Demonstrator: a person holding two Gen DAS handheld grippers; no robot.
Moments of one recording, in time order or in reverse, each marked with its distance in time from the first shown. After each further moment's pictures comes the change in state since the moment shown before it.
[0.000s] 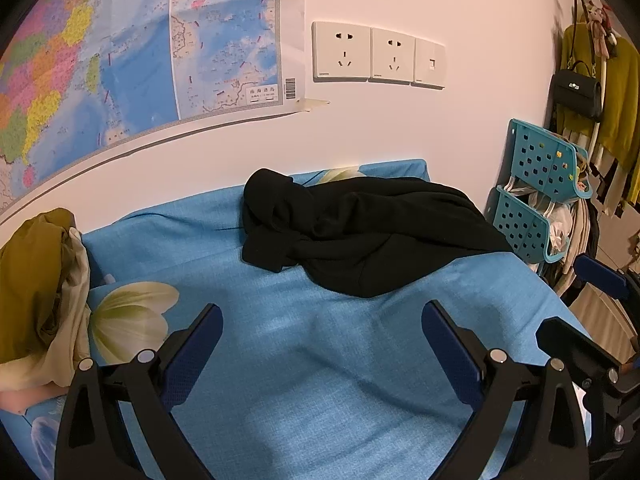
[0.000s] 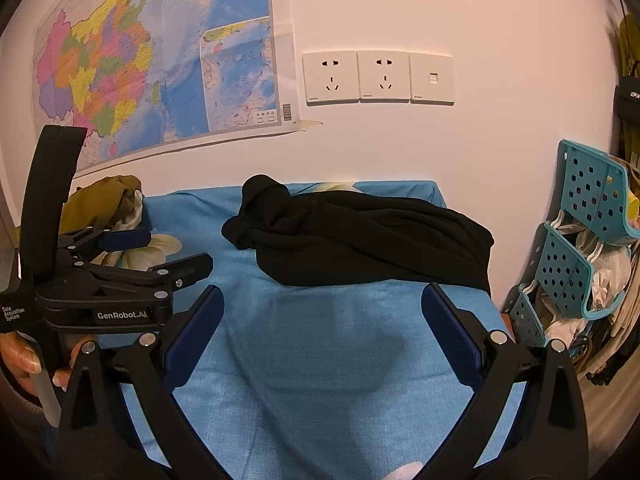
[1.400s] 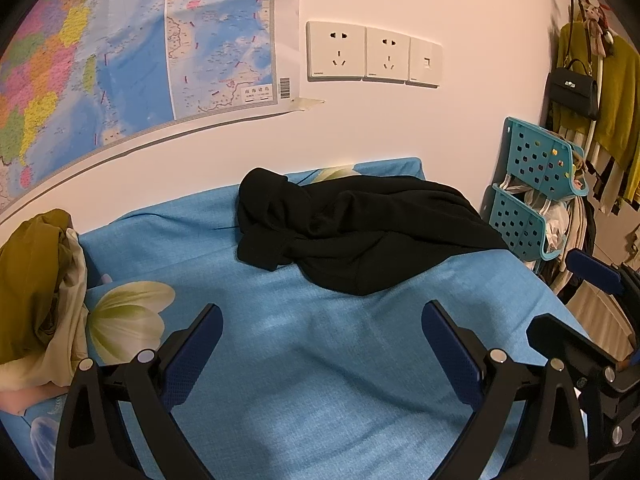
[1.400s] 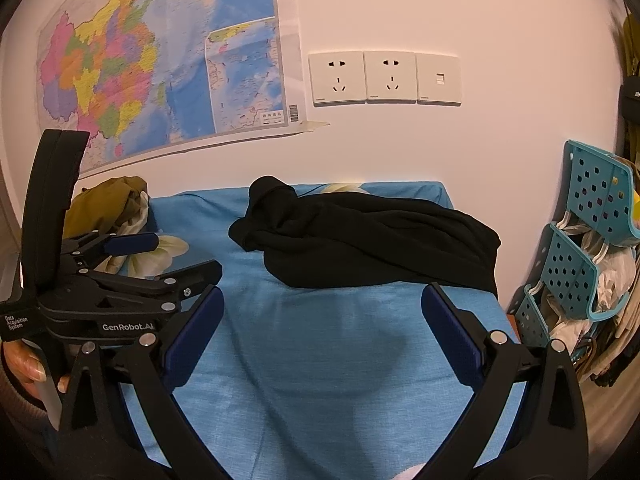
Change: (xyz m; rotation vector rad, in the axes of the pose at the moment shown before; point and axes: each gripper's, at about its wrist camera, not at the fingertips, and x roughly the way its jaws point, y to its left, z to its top) left arm 0.000 -0.003 -0.001 0.005 0.006 -0.009; right arm 0.000 0.003 0.002 0.002 0.002 0.017
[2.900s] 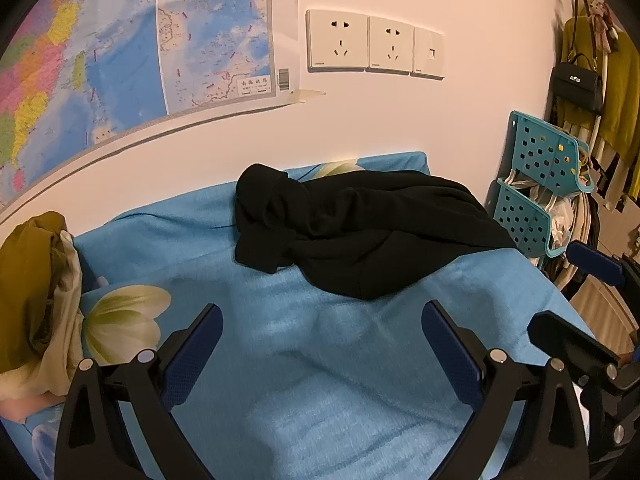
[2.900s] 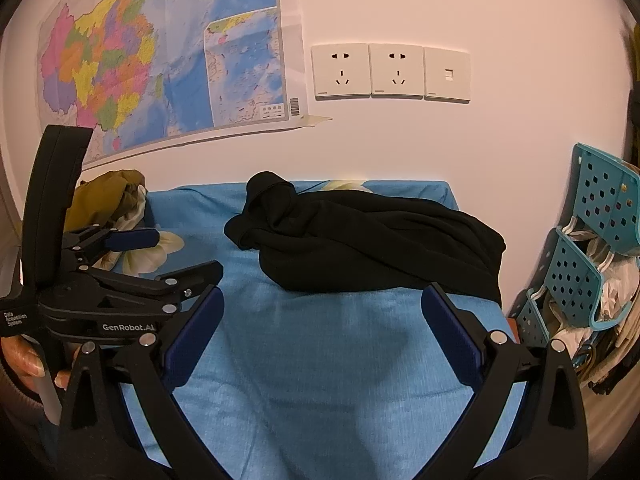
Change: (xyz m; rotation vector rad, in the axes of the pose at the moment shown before) left arm 0.017 0.001 0.007 0.009 0.028 0.006; right arm 0.017 -0.005 0.009 -0.025 0.020 0.010
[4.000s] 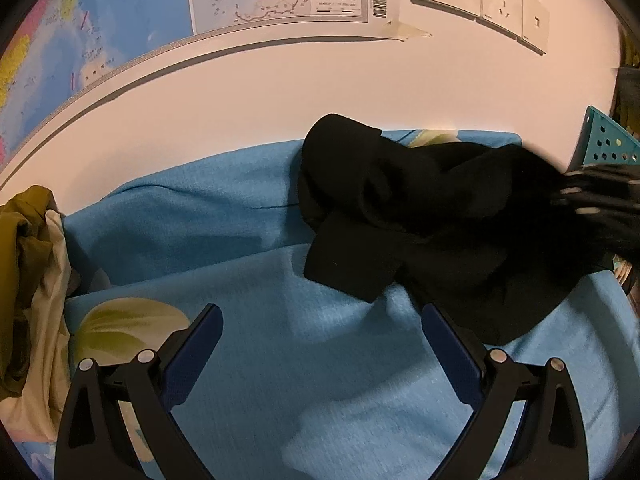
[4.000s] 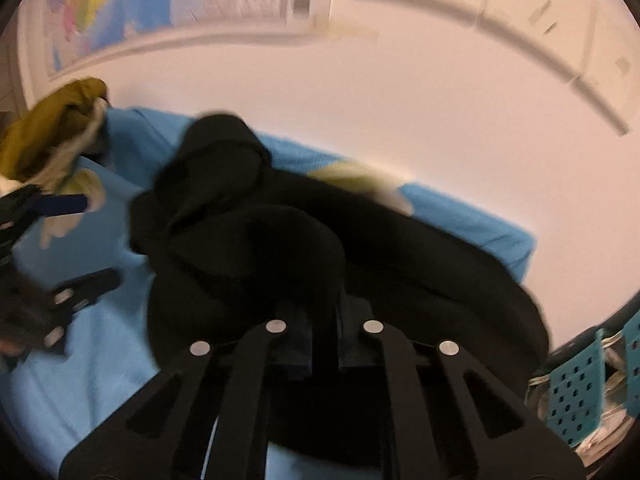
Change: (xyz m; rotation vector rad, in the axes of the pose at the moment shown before) left arm 0.103 0.067 0.018 -0.076 0.113 0.122; right arm 0.167 -0.041 0.075 -0.339 0.239 0.108
